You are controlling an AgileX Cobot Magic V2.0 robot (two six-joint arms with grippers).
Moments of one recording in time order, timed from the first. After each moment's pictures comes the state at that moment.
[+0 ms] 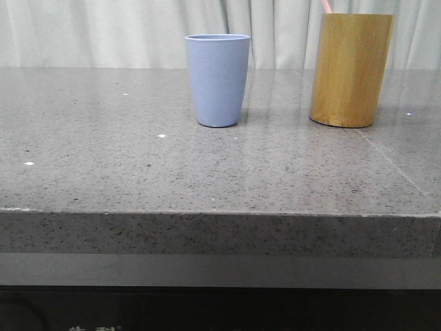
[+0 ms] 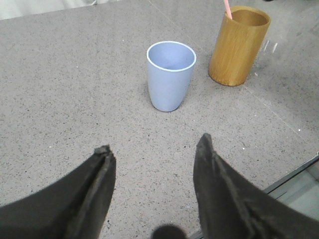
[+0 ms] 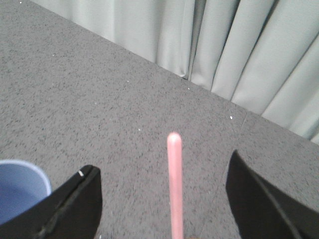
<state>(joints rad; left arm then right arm) -0.52 0.77 -0.95 -0.11 0.68 0.06 0.31 1.55 -1.38 0.12 0.22 -0.31</state>
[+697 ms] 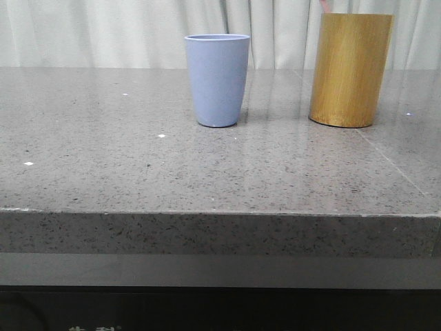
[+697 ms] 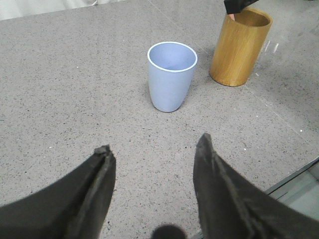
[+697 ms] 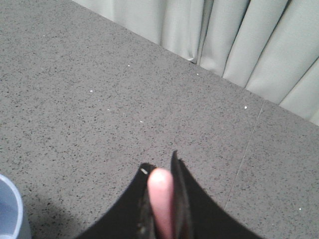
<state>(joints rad) -0.52 0.77 -0.94 -0.11 0.67 0.06 0.31 1.68 -1.46 0.12 0.24 -0.32</state>
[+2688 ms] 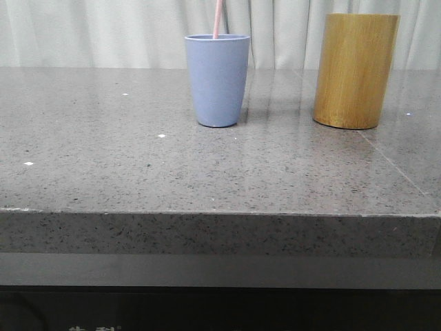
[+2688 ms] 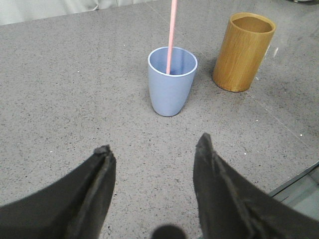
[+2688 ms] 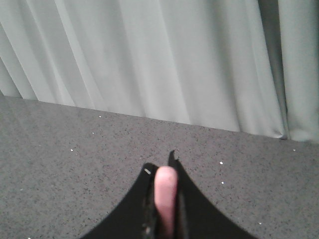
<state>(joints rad) -0.52 0.77 -0.94 -0.11 0.66 0.06 0.47 1.78 -1.61 0.63 0.01 -0.40</state>
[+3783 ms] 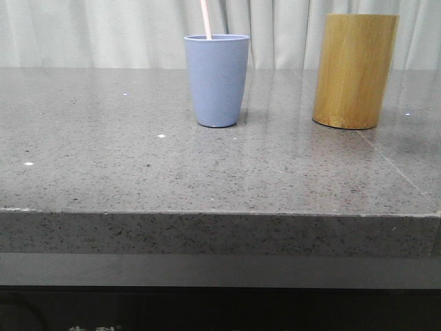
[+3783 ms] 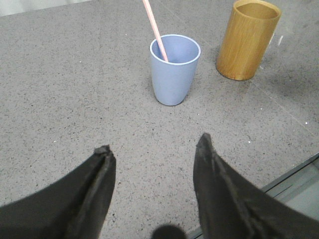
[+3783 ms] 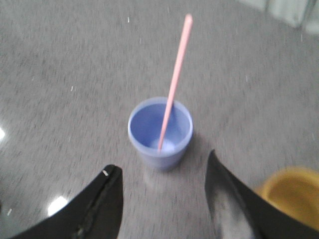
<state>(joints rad) -0.52 0.77 -0.94 -0.09 0.70 0.06 0.34 1.40 -1.63 0.34 0.96 -0.33</state>
